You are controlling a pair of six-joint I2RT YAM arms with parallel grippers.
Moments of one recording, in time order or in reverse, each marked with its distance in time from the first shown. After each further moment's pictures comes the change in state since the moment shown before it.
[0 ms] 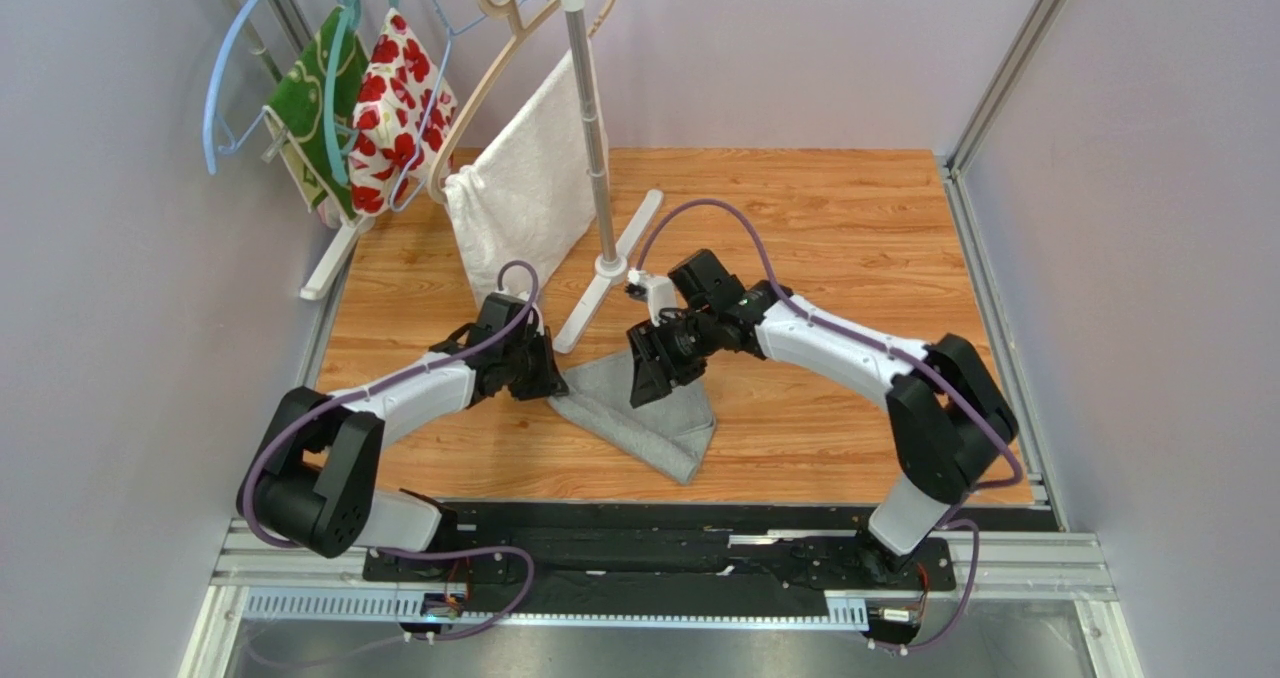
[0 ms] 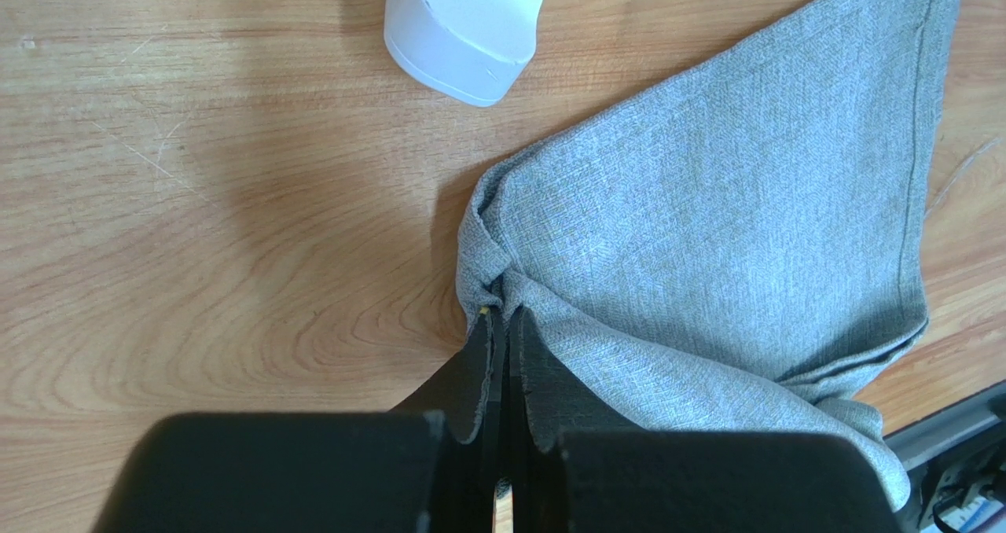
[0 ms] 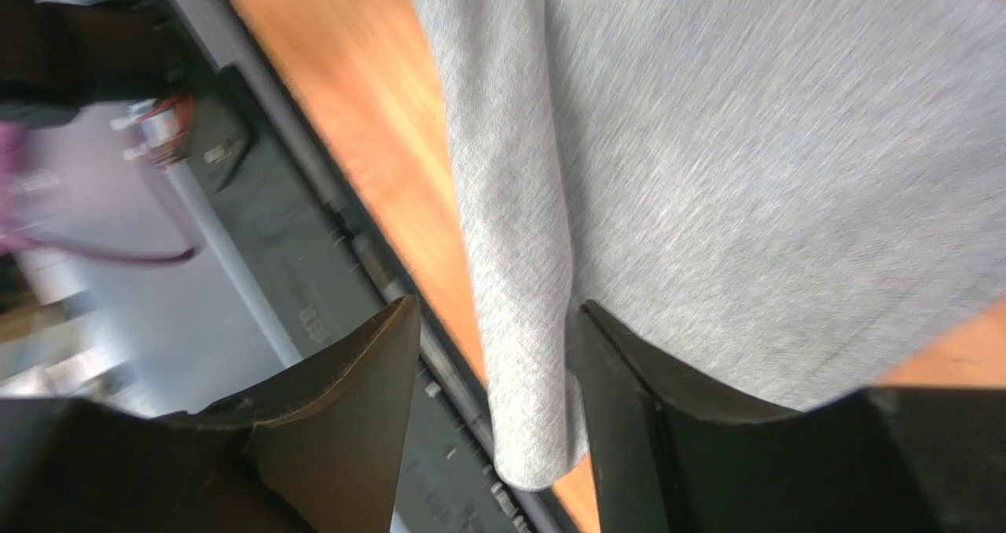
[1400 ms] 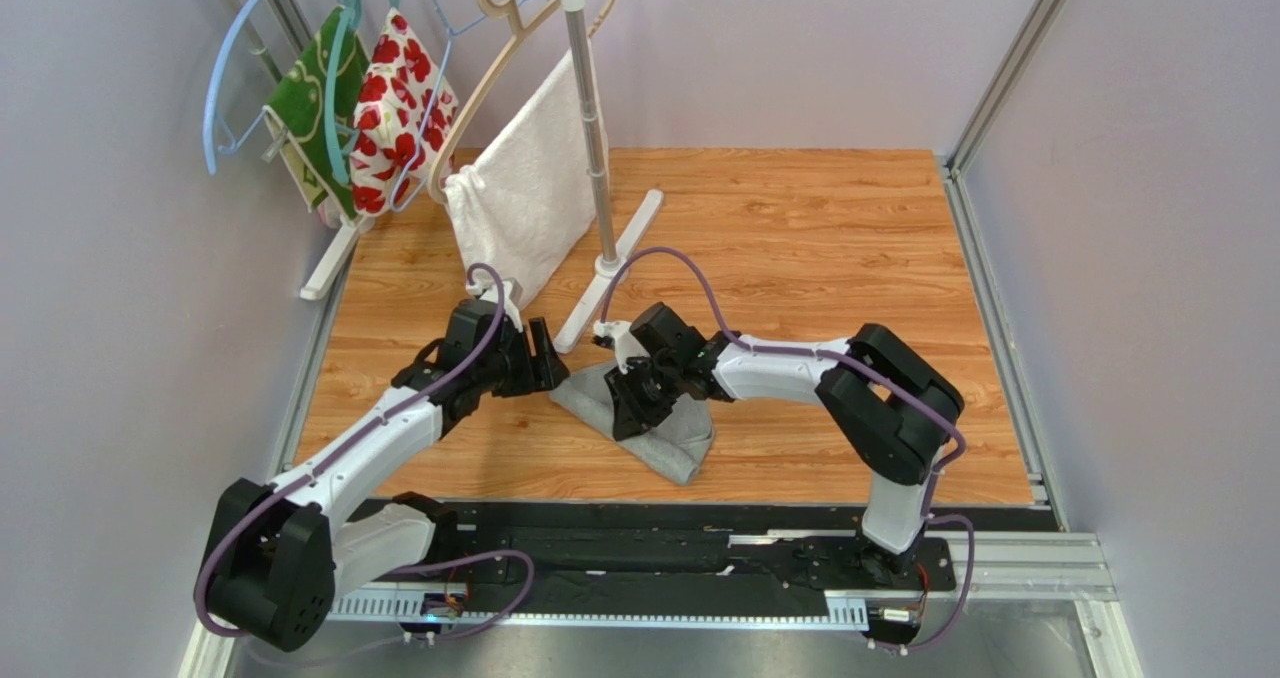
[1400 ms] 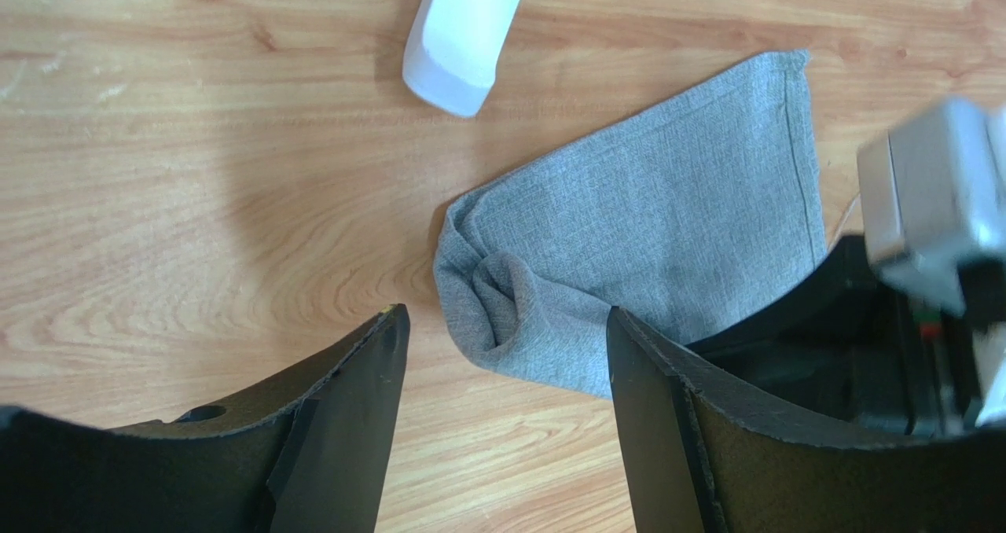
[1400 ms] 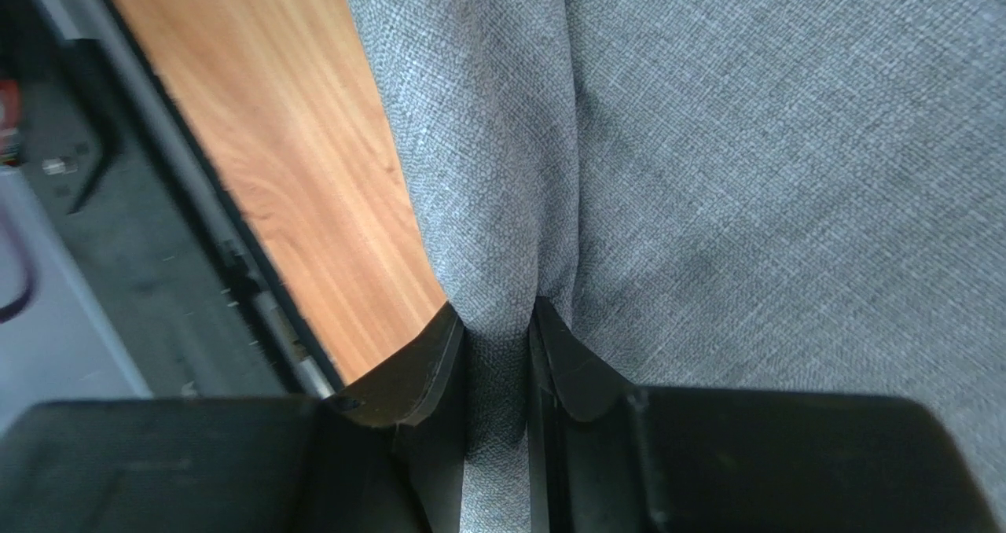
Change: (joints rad) left arm 0.007 -0.284 -0.025 -0.074 -0.072 0.014; right arm 0.190 0.123 -0.141 0.341 0.212 0.013
